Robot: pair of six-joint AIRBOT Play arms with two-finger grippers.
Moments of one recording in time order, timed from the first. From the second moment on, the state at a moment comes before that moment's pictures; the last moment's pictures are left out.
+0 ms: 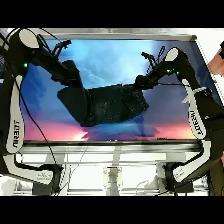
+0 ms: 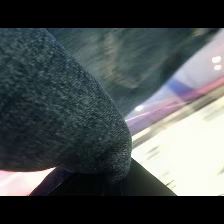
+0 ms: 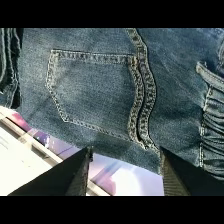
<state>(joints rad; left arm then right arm) -0.16 -1.58 1.88 1.05 -1.73 -1.51 0.12 -1.75 1.77 -1.06 1.51 1.38</state>
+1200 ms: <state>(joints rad) -0.43 -1.84 1.88 0.70 -1.27 -1.46 0.04 -1.75 1.77 -1.08 1.52 1.37</state>
